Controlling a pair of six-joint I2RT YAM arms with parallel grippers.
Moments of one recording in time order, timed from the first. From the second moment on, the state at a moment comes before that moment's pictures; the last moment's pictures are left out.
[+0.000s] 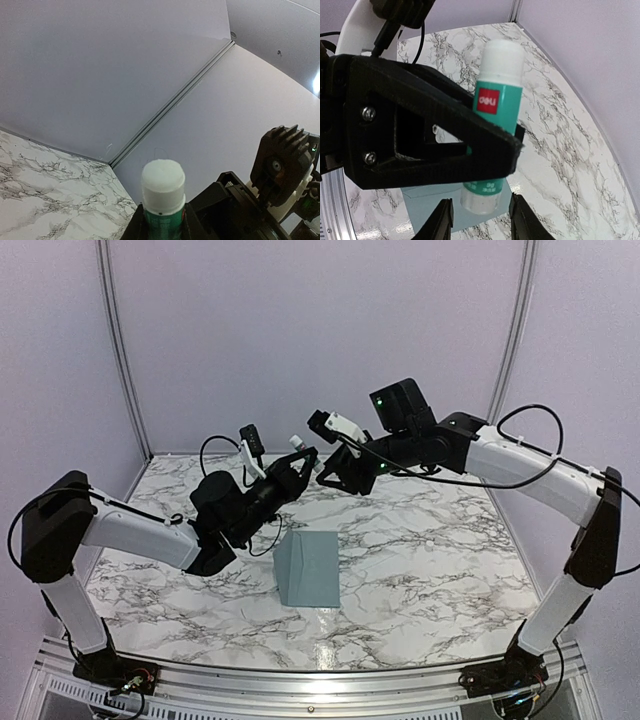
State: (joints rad) left arm -0.95 1.76 0.92 1.14 -0.21 -0.77; right arm 0.80 1.65 1.58 -0.56 -0.28 -0.30
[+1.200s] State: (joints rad) left arm -0.97 1.76 0.93 1.16 -0.13 -0.79; right arm 0.58 1.76 1.32 0.18 -1.33 0.55
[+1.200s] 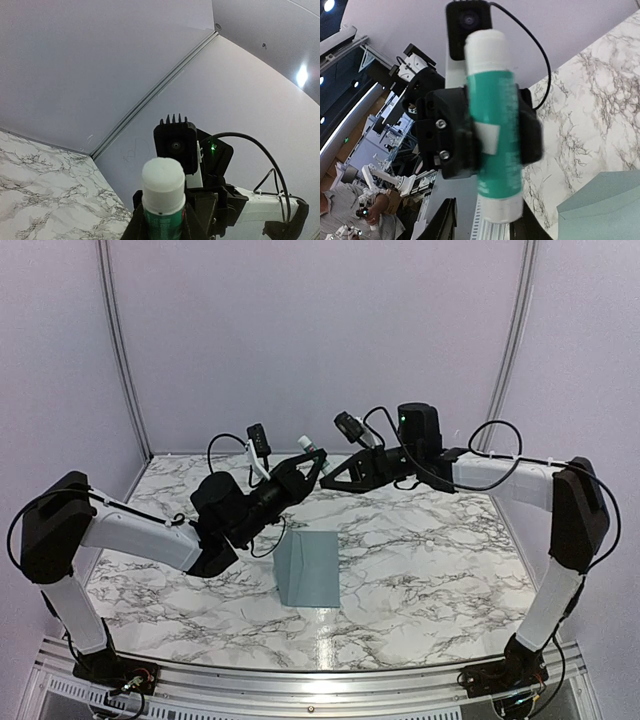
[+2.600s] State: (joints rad) left arm -0.95 1.72 0.88 1.15 -0.24 -0.79; right arm 0.78 1.74 1.66 -0.56 -0.32 -0.28
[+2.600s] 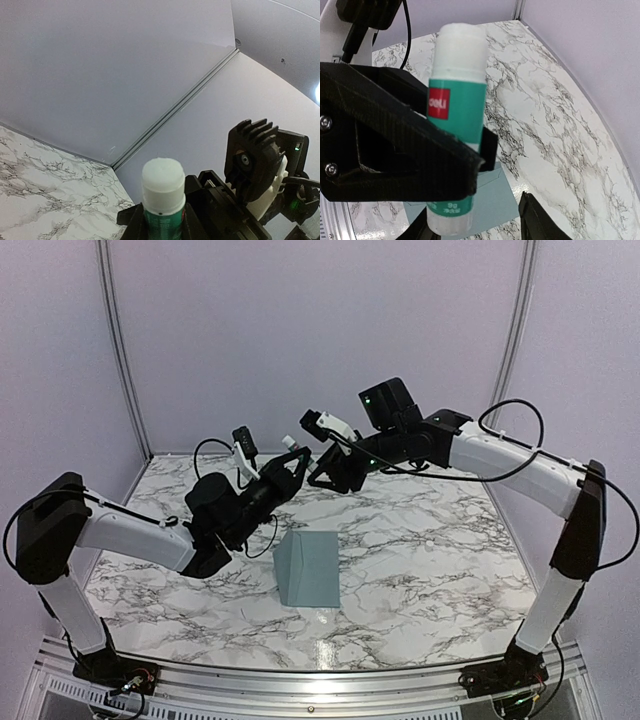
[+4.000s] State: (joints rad) left arm -0.98 1.24 0.94 0.18 -0.25 -0.13; right arm 0.69 1.73 1.56 -0.67 -0.59 -0.30
